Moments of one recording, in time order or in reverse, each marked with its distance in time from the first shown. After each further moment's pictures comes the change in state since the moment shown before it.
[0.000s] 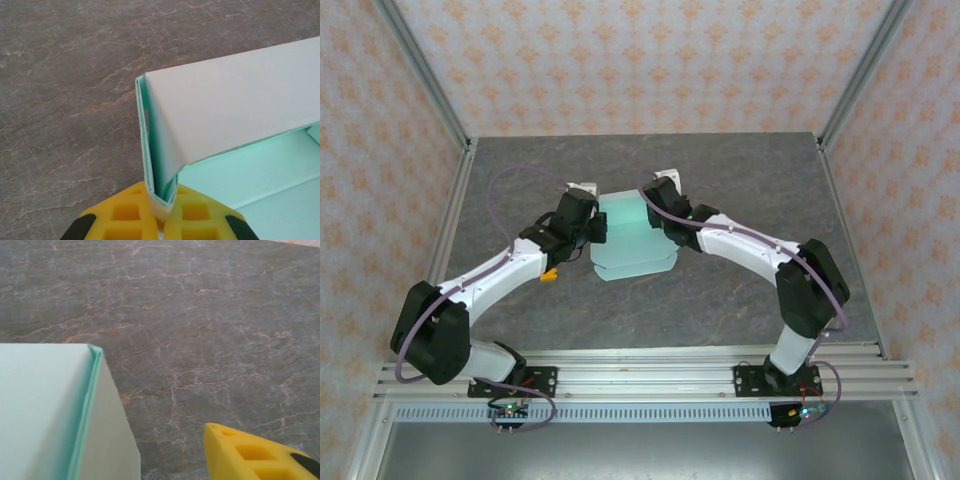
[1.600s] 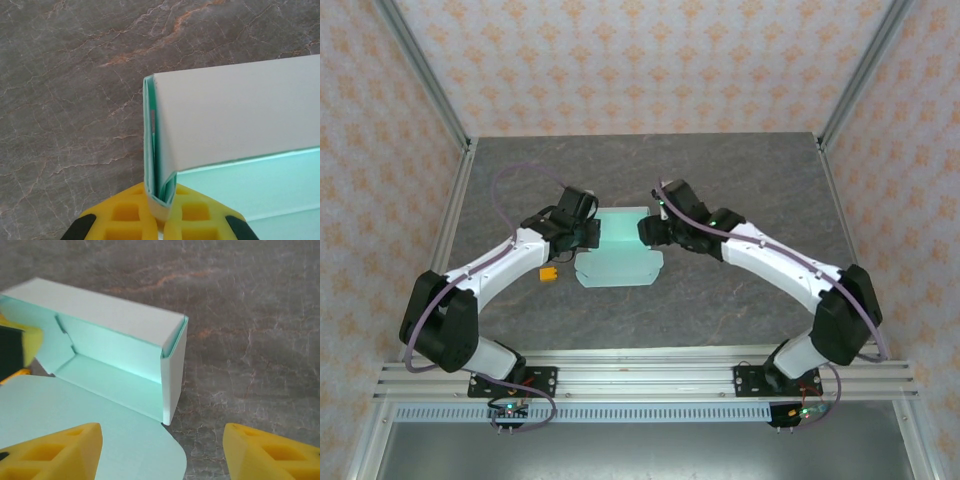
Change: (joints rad) left arm 0.046 0.069 0.068 -0.219 0.014 0.036; right arm 0.039 -0.190 -0.042 -0.201 -0.321 0.040
